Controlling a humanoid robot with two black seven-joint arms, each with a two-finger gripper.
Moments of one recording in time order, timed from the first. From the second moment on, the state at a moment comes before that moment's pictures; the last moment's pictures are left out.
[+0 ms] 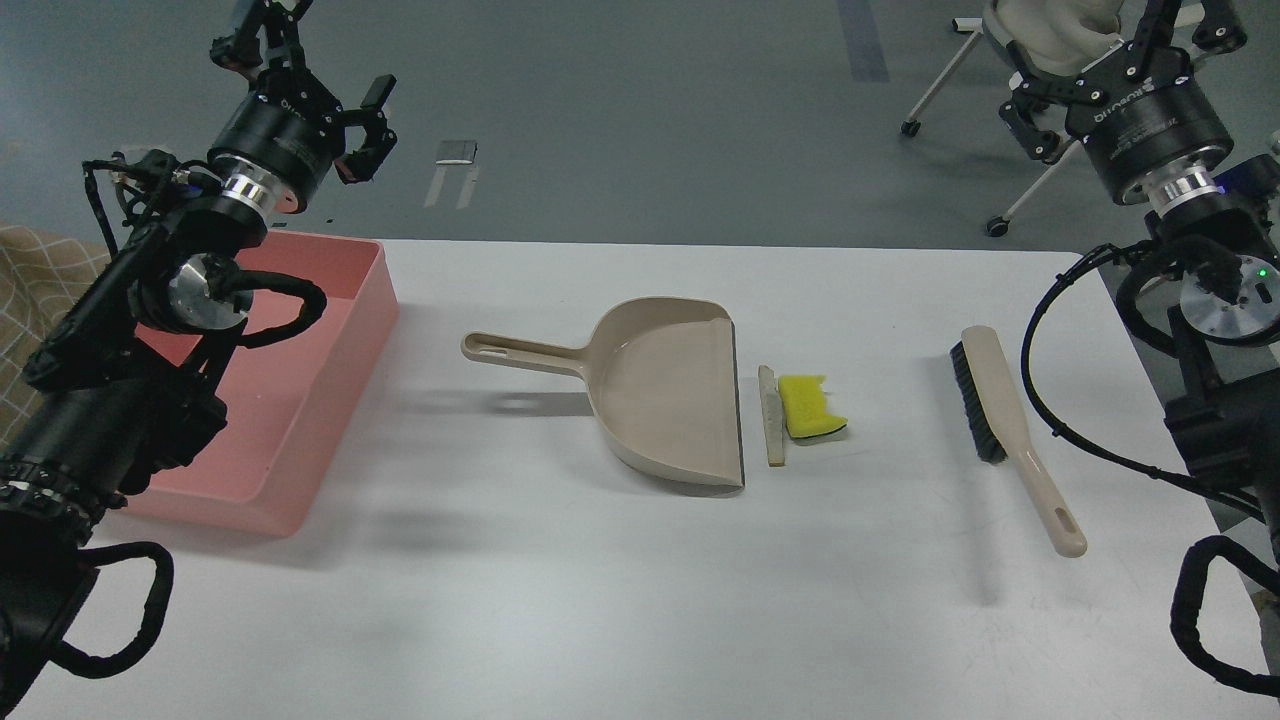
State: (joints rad) left arm -0.73 0.34 -1.18 -0.78 0.41 -0.33 -0.19; right arm 0.77 -0.20 1.47 0.79 -0.46 0.45 -0.02
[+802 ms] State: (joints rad) left arm -0.34 0.47 -1.24 -1.31 0.41 -0.31 -0.22; right arm 0.73 -0.26 1.48 0.82 -0.46 0.46 -0.01
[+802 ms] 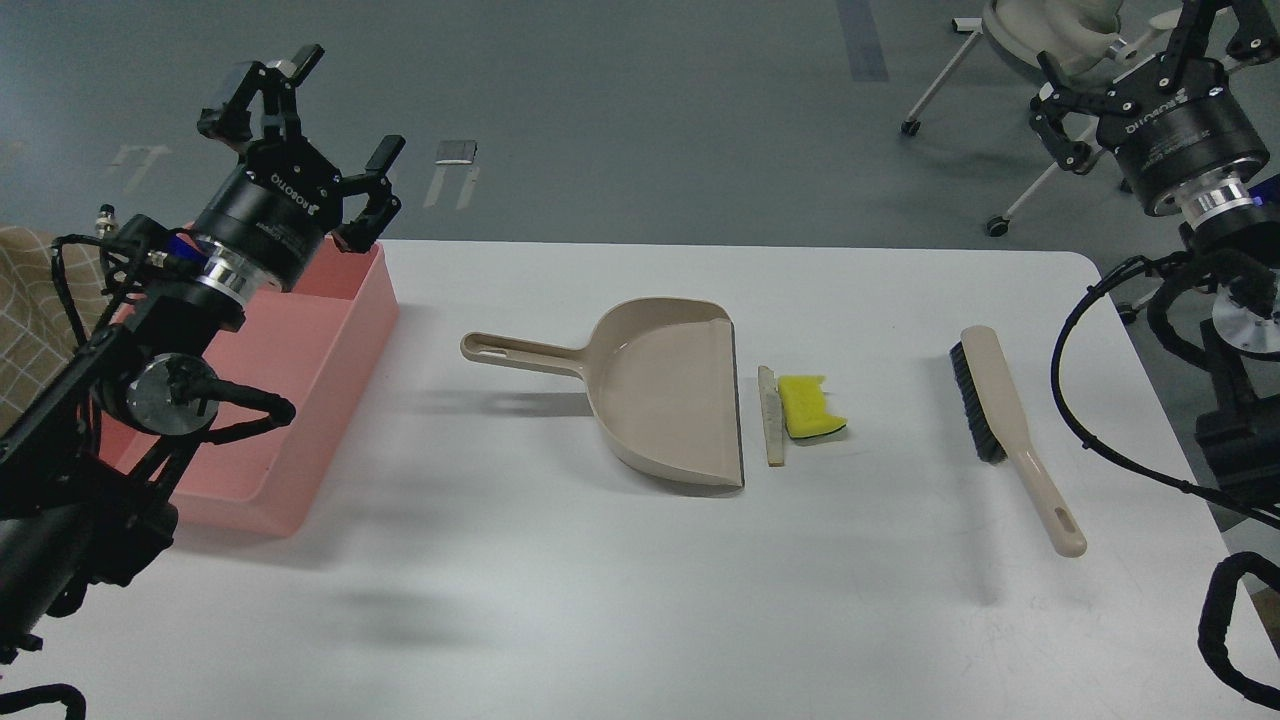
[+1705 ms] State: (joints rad) left arm 0.04 0.34 -1.20 -1.46 0.78 -0.25 -0.30; right arm 0.66 -0.27 1.49 0.86 -0.46 0.45 -0.01
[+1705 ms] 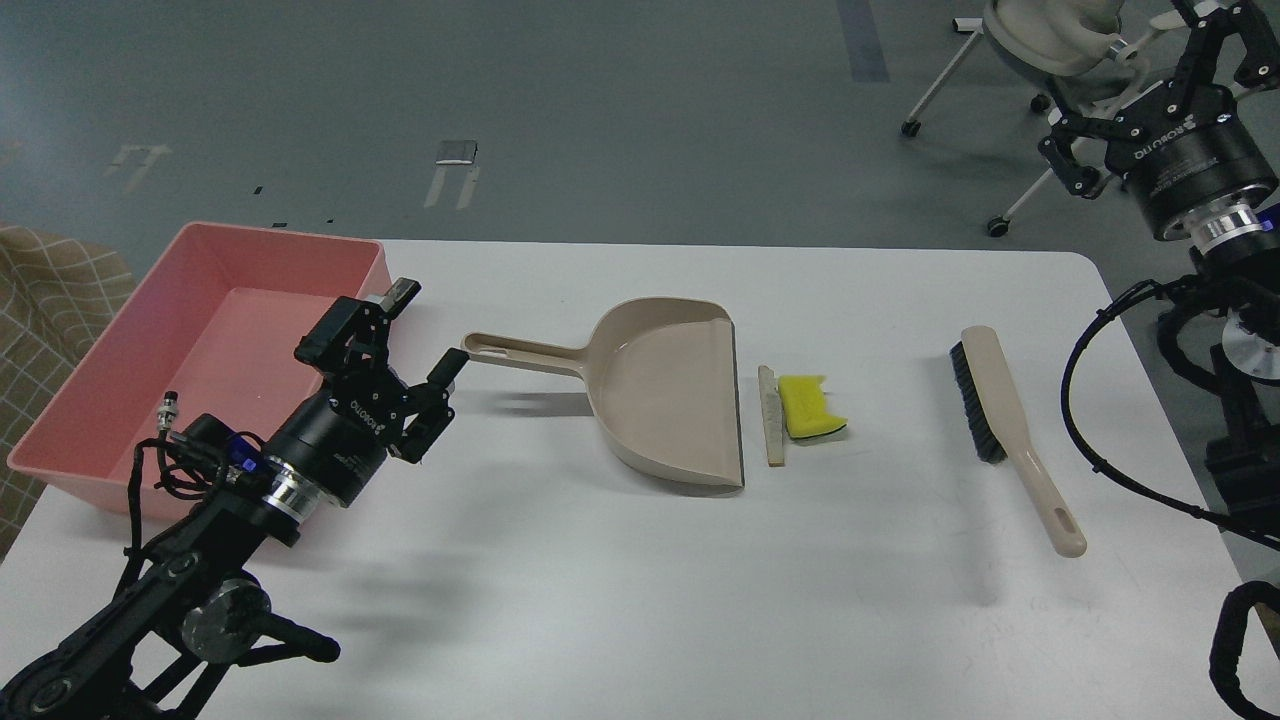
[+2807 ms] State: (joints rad) left arm -0.22 0.20 -0.89 -1.15 0.83 -0.04 -0.33; right arm 0.62 -0.29 1.52 0.87 -0.46 0.46 -0.01
